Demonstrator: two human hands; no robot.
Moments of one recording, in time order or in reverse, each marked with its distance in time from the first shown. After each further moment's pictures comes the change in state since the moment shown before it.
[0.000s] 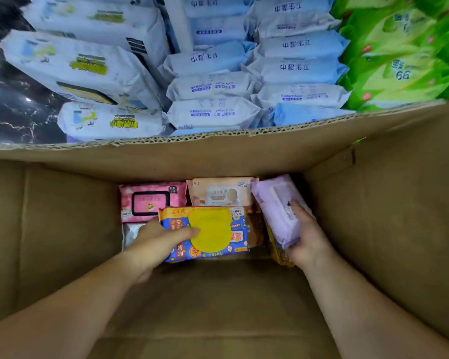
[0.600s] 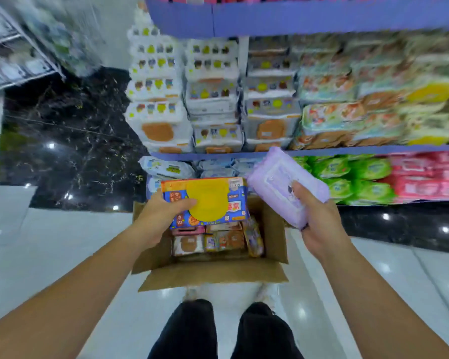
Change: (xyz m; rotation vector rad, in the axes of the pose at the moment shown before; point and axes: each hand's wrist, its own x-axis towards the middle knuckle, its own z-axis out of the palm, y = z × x) left_hand -0.416 0.252 -0.088 -0.189 -0.045 0.373; right_hand -0.516 -0.199 0.065 -0.065 -0.206 -0.618
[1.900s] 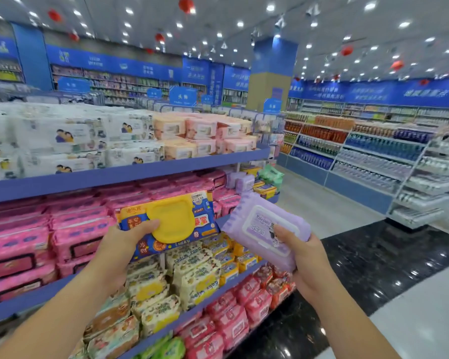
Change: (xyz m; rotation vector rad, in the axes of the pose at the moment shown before) left_hand -0.267 0.373 0.579 -0.107 -0.515 0.673; right_hand -0.224 -0.541 -0.406 0.098 0.221 -0.814
